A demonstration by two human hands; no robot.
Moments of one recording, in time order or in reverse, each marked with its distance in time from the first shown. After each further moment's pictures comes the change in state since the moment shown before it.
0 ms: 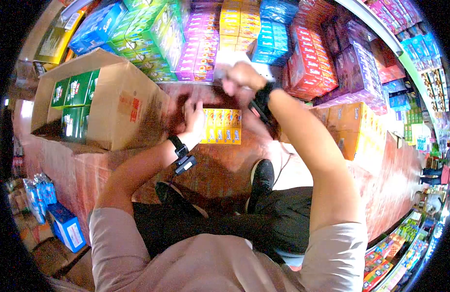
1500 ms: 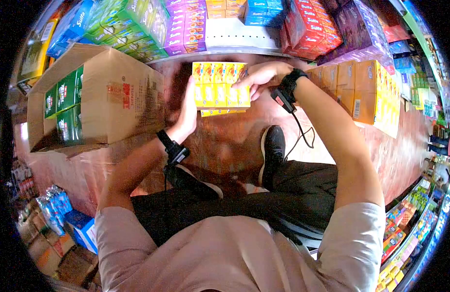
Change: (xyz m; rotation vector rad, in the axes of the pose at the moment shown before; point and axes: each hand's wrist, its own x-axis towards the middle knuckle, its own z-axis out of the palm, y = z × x) left_hand -0.039 0.033 -0.052 -0.675 -0.637 -0.115; right_hand -0.065 0.079 0.008 0.146 -0.700 0.258
